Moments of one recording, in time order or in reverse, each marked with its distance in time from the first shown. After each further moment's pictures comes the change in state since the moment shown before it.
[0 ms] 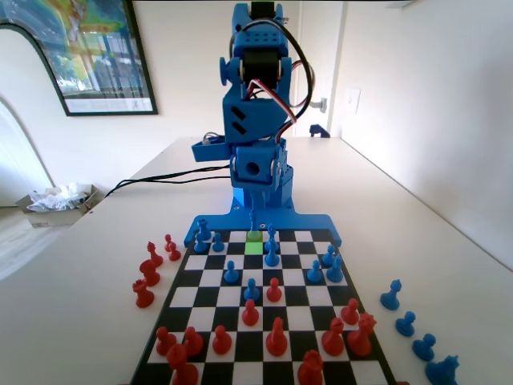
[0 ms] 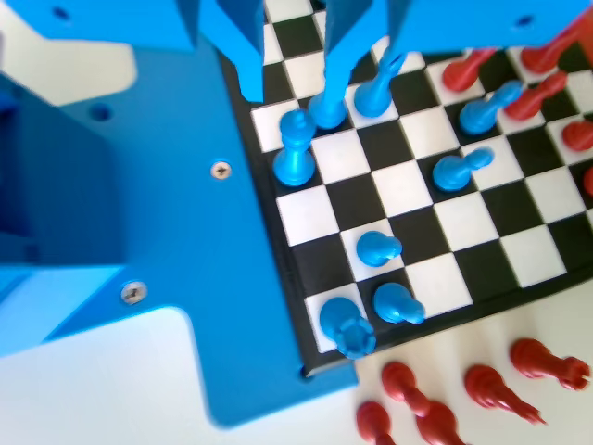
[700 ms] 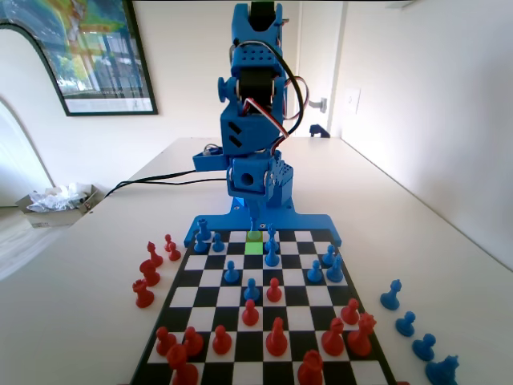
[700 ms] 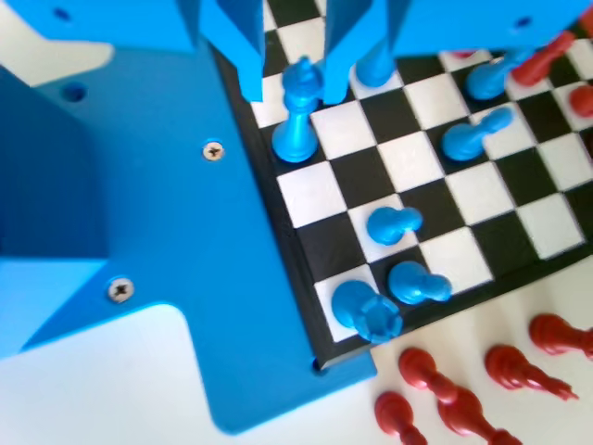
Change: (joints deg) arm 2.6 -2.0 5.2 -8.0 0.0
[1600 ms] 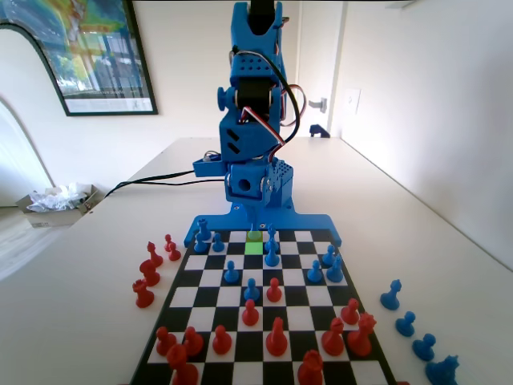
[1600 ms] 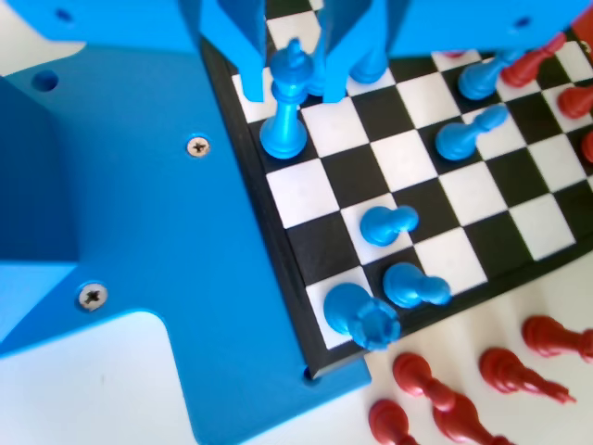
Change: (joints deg) arm 0.7 0.0 2.1 -4.8 0.0
